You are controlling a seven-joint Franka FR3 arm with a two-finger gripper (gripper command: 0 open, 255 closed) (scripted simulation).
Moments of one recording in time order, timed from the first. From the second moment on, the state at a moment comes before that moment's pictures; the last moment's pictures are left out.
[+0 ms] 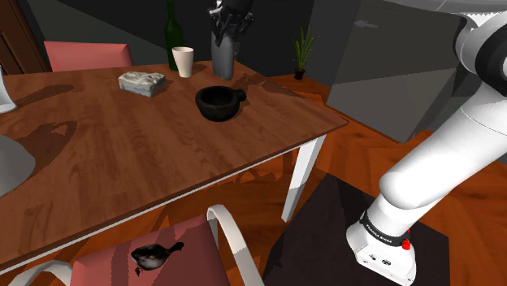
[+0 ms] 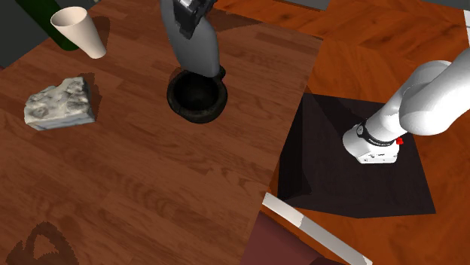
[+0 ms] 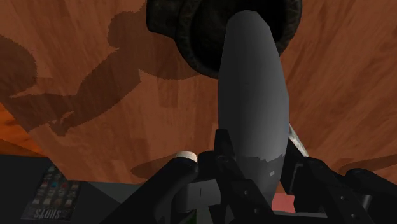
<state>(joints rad) -0.41 -0.13 0.64 -1.65 -0.19 2.02 0.55</state>
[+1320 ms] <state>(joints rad) -0.41 -0.16 0.63 -1.83 -0.18 2.18 0.56</state>
